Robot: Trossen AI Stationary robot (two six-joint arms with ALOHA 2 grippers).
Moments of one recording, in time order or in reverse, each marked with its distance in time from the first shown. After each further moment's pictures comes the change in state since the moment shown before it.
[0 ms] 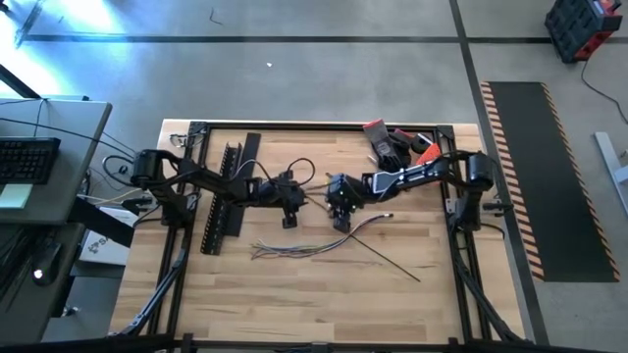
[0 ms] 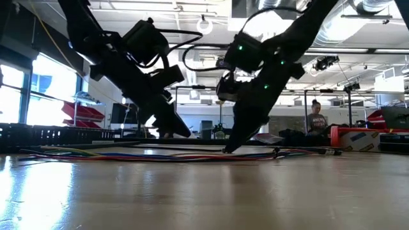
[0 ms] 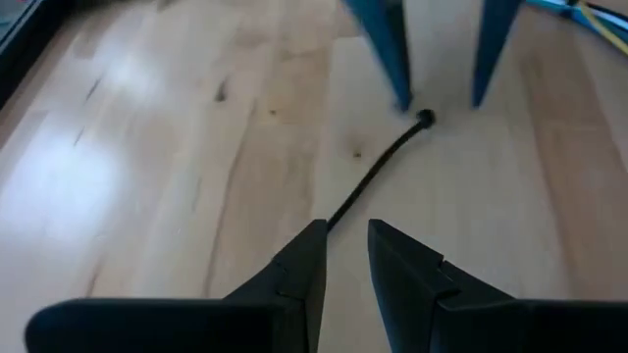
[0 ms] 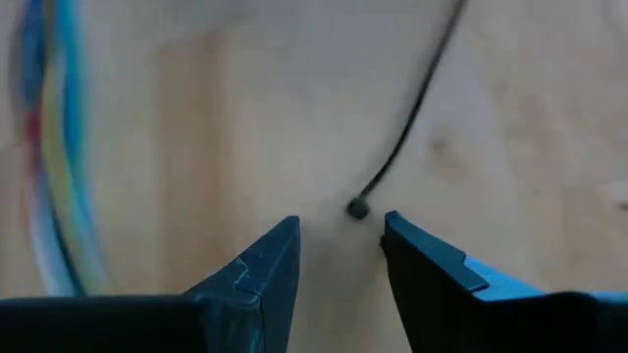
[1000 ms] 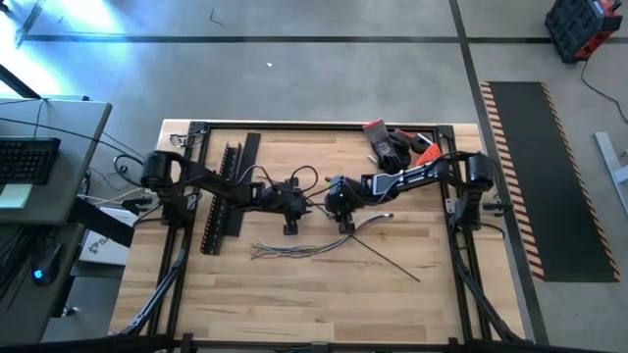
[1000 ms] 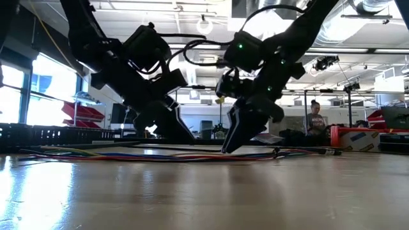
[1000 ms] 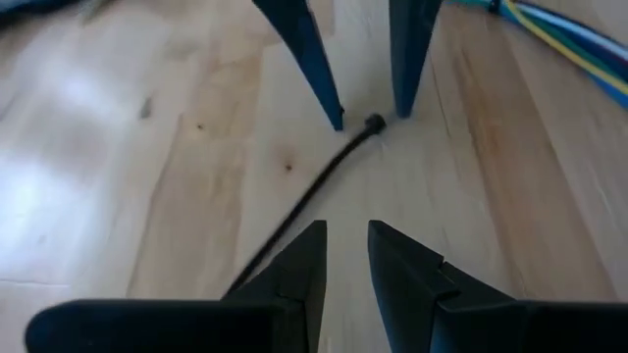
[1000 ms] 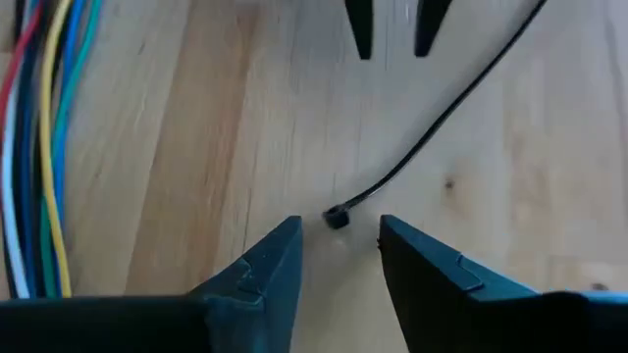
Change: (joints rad) left arm -0.029 0.084 0.001 0.098 0.077 0.027; right arm 0.003 0.016 0.000 0.029 0.031 -0.289
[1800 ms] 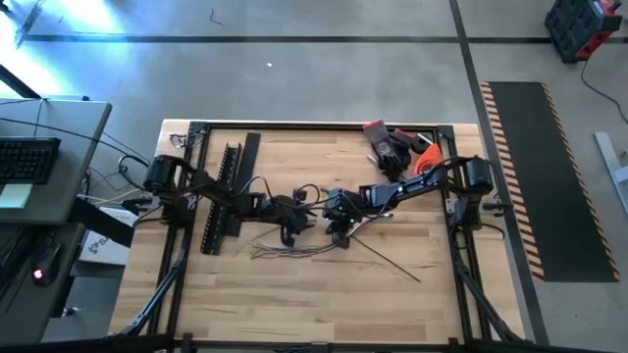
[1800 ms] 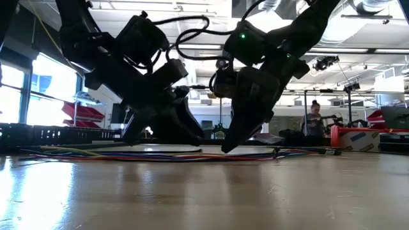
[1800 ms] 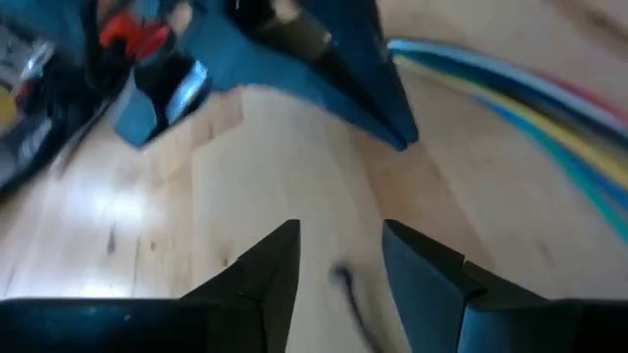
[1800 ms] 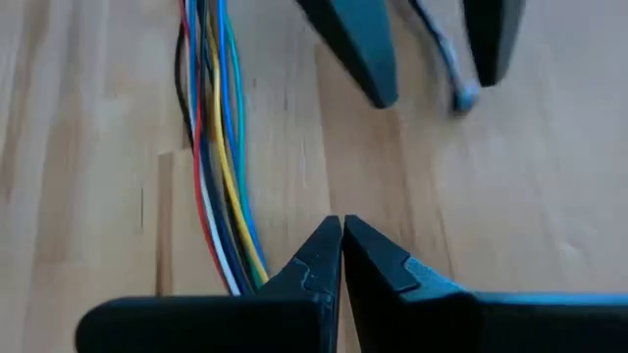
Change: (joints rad) left arm -0.108 0.036 0.002 0.113 -0.036 0.314; right arm 0.091 0.010 0.000 0.053 -0.132 0.448
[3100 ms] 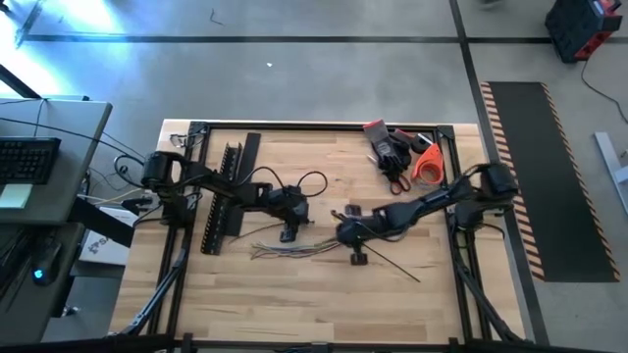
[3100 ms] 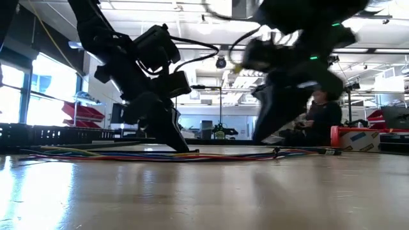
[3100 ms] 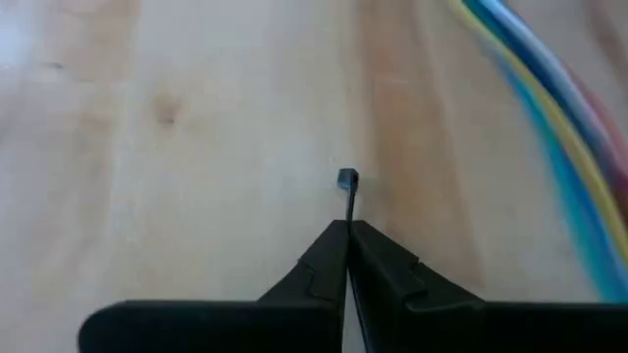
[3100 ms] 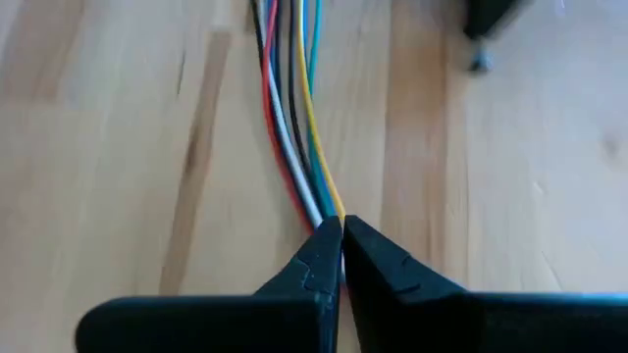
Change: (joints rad) left arm 0.086 -0.030 0.097 -0.400 0.210 -0.410; right arm 0.234 -0.177 -0.095 -0.125 0.375 -0.198
